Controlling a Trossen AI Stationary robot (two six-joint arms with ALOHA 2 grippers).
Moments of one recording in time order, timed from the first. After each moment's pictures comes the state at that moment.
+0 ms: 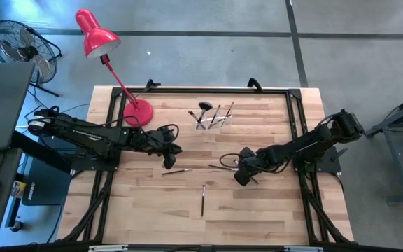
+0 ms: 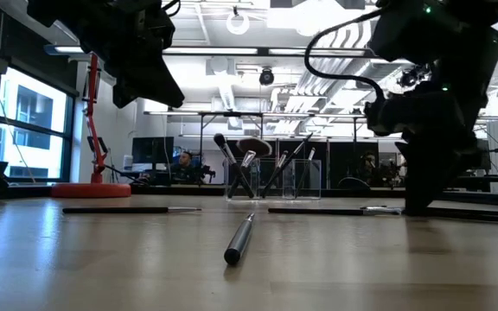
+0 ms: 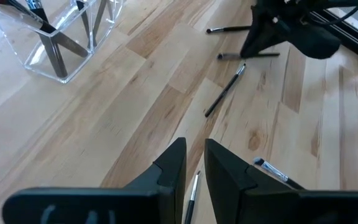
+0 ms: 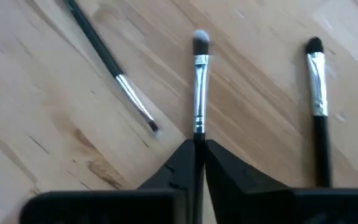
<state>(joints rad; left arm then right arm) -0.10 1.16 0.70 -0.18 -0.20 -0.58 0.26 1.55 0.68 -0.35 0.15 1.07</state>
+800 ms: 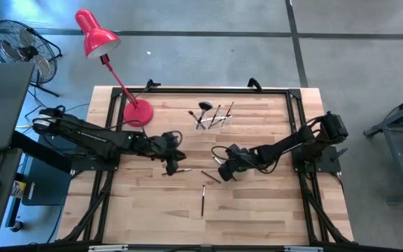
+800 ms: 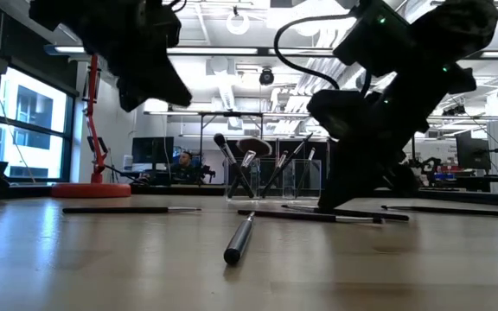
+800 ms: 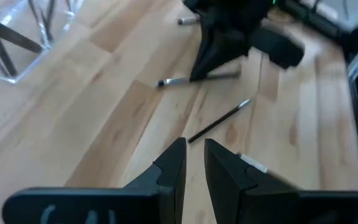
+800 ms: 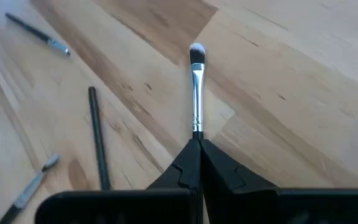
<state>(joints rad) -0.15 1.23 0.70 -0.07 -0.17 -0.58 0.17 1.72 0.70 0.10 0.23 1.03</state>
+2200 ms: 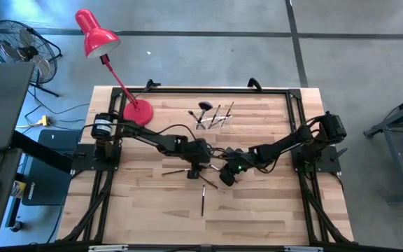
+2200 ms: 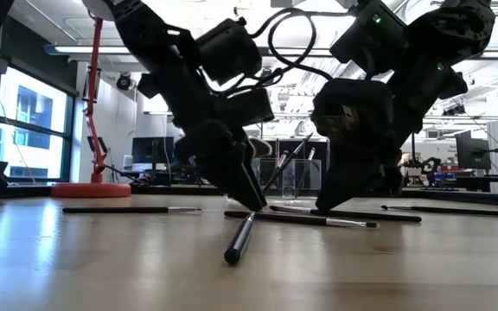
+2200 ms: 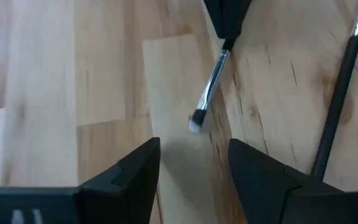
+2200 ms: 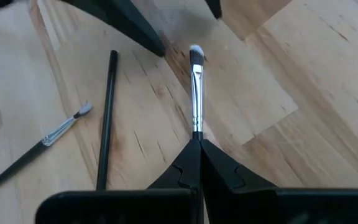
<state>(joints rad) -0.03 1.92 1.07 -0.02 0.05 0.14 0.16 1.72 0.69 0.19 0.05 0.83</state>
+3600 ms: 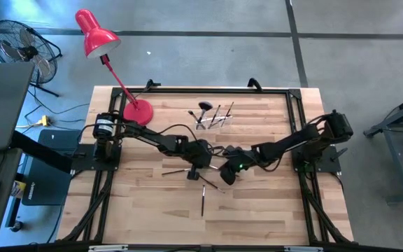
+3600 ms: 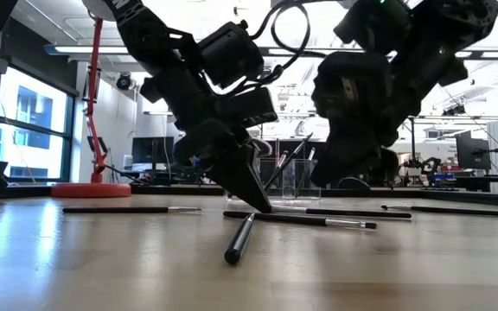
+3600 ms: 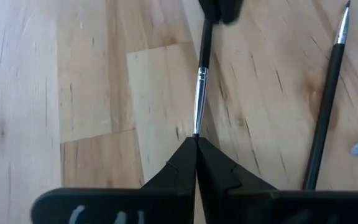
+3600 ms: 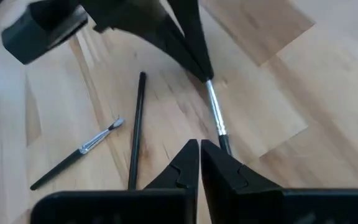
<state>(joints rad) -0.01 1.95 1.07 0.00 0.09 0.16 0.17 1.64 0.69 0.18 0.06 0.82</state>
